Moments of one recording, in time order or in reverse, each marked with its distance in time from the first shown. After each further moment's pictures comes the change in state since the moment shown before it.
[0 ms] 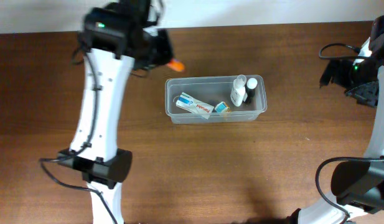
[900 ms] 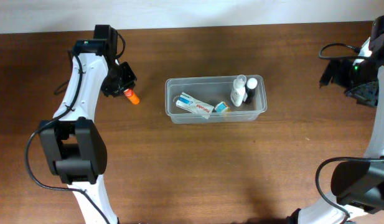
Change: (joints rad) left arm 0.327 -0.014 -0.769 0.425 -0.073 -0.033; right arm 0.000 0.000 0.000 0.000 0.000 0.000
